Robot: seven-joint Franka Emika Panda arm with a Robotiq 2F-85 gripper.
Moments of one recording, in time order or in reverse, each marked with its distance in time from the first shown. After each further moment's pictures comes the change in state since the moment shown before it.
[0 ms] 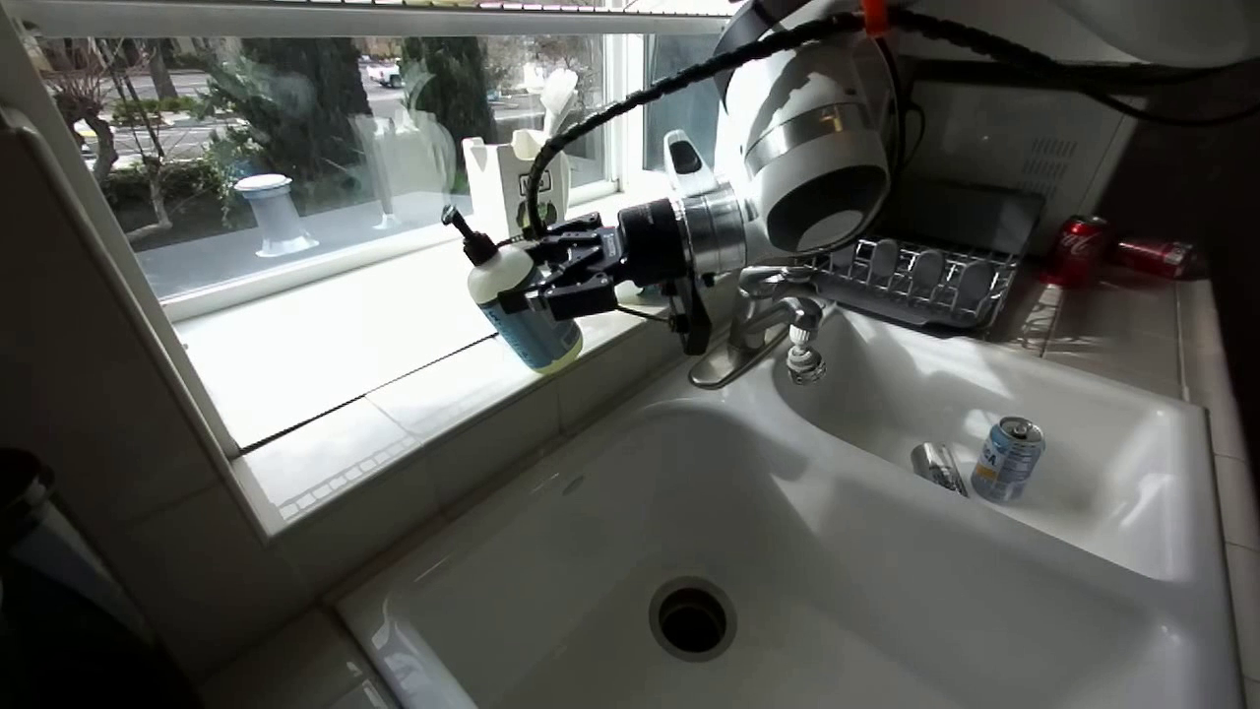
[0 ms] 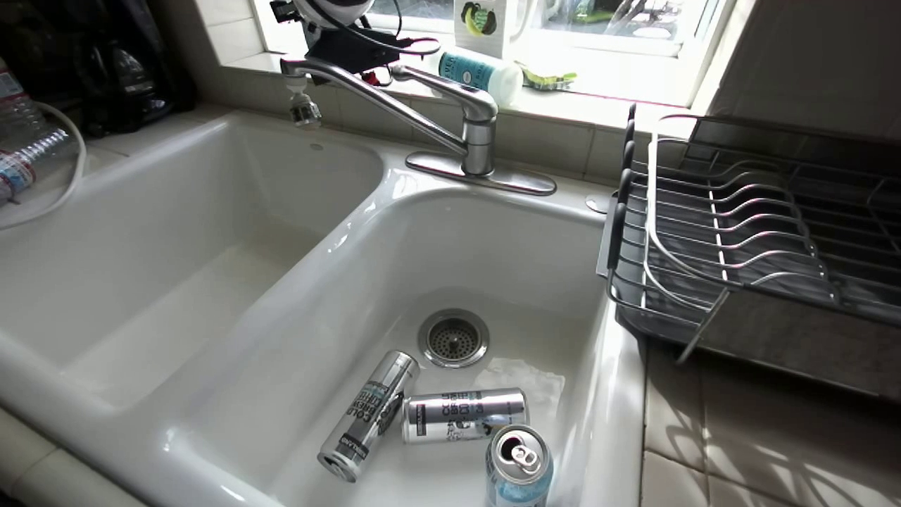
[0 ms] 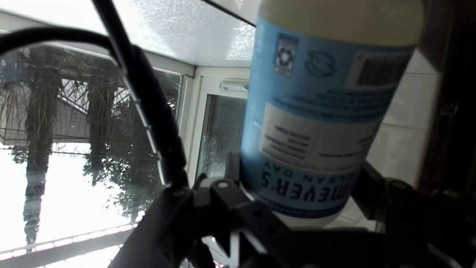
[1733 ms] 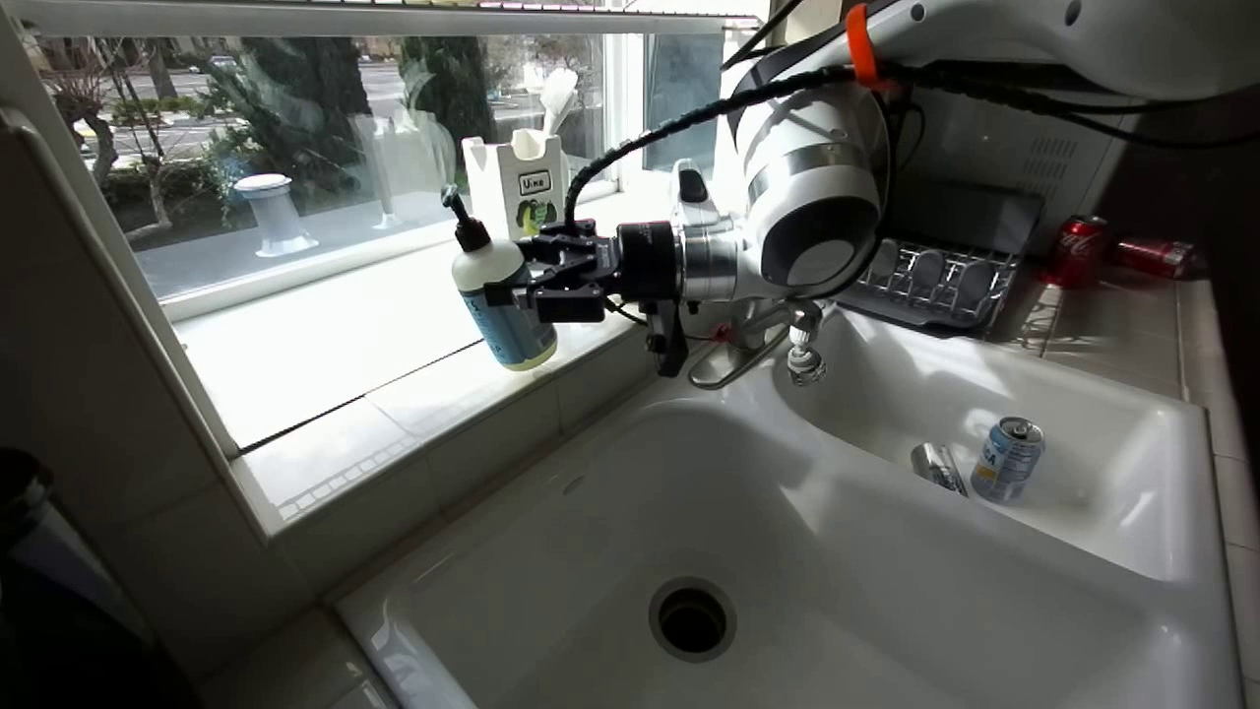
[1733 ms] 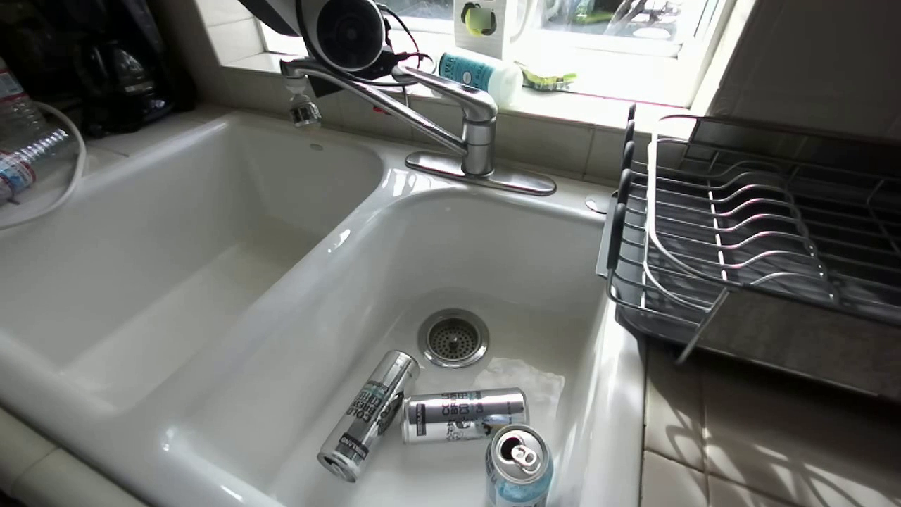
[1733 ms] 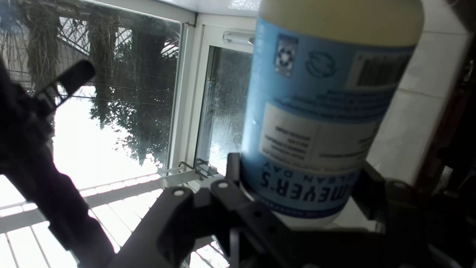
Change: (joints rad) arm 0.382 -0.007 -0.463 -0.030 0.289 -0.292 -0.175
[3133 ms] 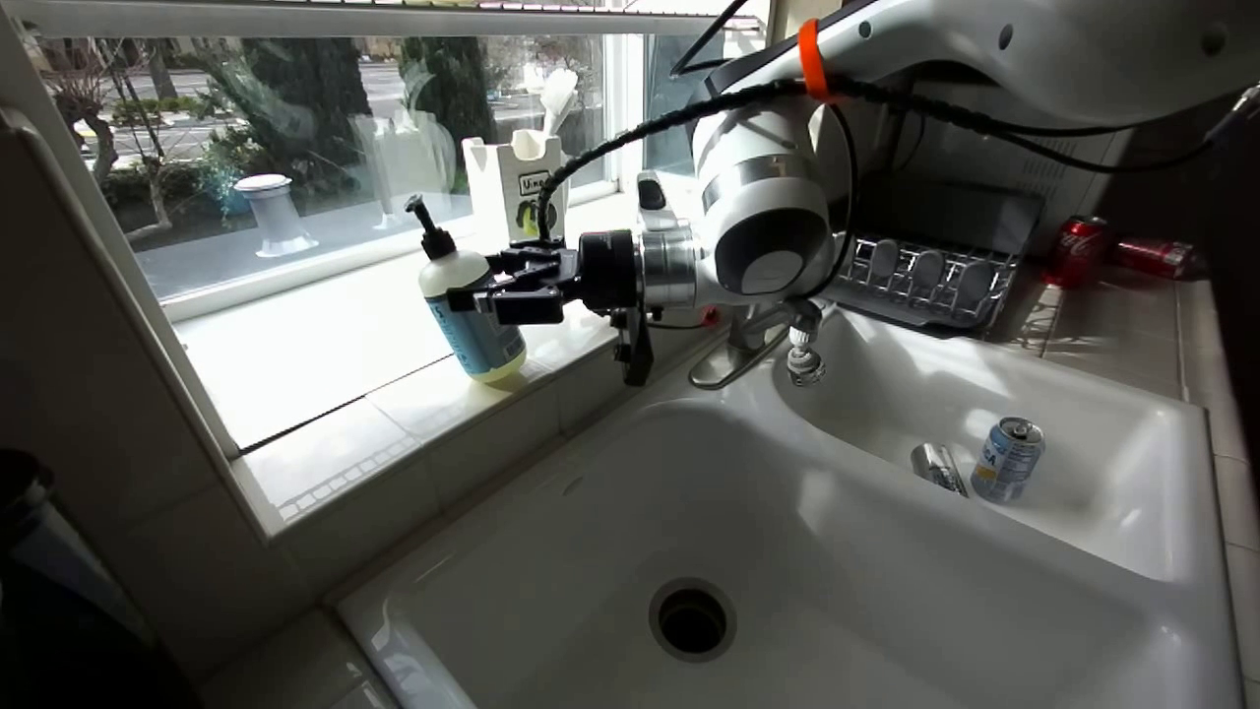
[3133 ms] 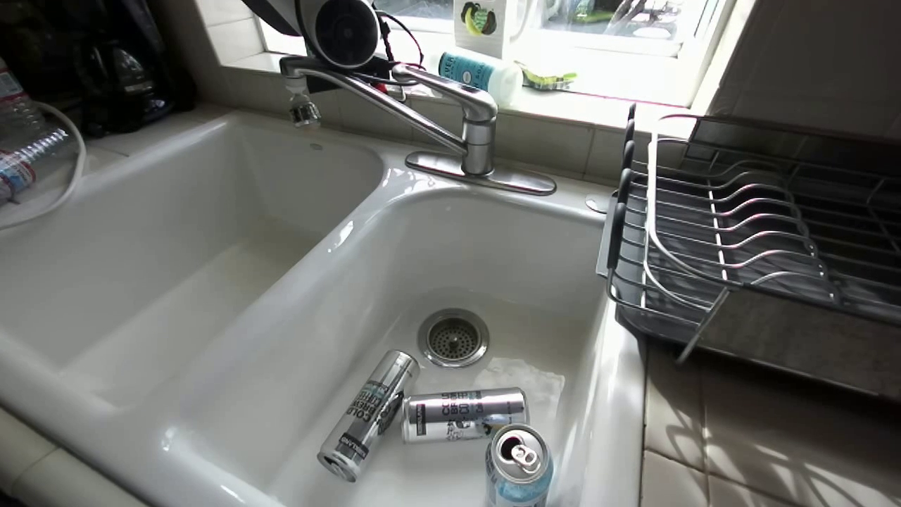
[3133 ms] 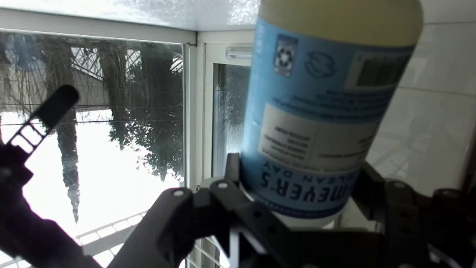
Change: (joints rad) arm 0.050 0.099 -0.012 0.131 0.017 0.072 0.132
